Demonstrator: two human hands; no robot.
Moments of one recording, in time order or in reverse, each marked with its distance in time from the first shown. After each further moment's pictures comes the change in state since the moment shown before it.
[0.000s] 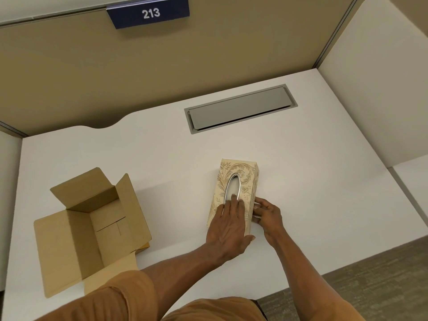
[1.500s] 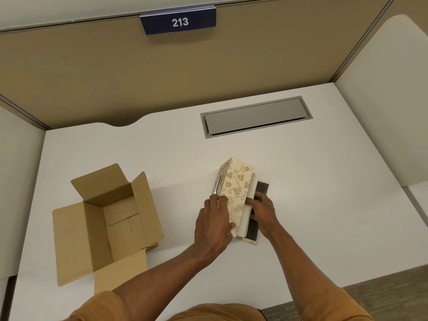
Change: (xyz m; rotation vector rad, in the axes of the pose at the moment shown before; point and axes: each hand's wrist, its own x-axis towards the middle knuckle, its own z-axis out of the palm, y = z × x) left_hand -0.011 -0.051 -0.010 -0.277 0.200 -0.336; right_hand 0.007 -0.033 0.062 -0.108 -0.076 0.001
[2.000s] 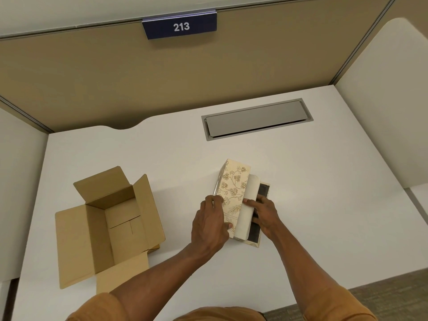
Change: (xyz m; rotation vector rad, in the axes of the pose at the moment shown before) left_hand 0.005 -0.012 -0.007 -0.070 0.004 -0.039; right_hand -0.002 -0.007 -0.004 0.074 -0.070 0.063
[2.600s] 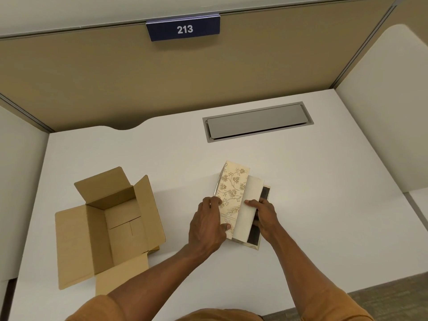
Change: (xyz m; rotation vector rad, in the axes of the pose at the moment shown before) left_hand -0.001 -0.006 -0.008 -0.088 -0.005 -0.028; right_hand 0.002 0.000 0.004 0.008 0.059 0.023
